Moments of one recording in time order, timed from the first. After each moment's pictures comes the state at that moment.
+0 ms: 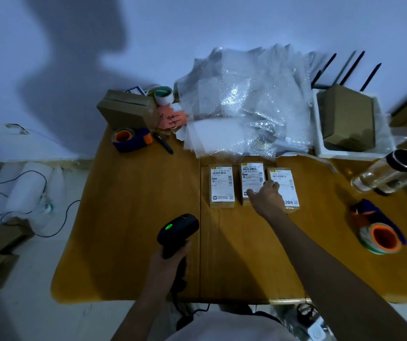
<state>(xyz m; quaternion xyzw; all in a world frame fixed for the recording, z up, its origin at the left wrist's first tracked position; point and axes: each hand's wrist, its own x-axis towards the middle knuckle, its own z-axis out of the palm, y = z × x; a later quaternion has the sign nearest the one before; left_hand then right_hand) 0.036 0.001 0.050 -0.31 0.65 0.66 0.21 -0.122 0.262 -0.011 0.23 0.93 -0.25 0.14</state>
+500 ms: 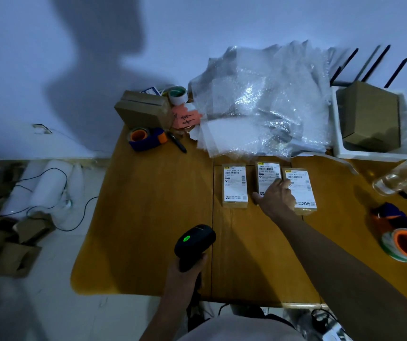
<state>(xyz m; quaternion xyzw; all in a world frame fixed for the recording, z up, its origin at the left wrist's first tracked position) 0.061 0.013 0.042 -0.31 0.68 0.64 0.19 -0.132 0.251 -0.022 0.21 0.96 -0.11 0.15</state>
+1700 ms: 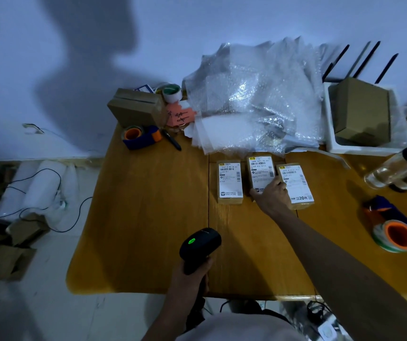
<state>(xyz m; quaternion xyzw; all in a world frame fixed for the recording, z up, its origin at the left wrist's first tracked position) 0.072 0.024 0.038 -0.28 0.66 0.66 0.22 -0.123 0.261 -0.029 0.24 0.93 -0.23 0.14</state>
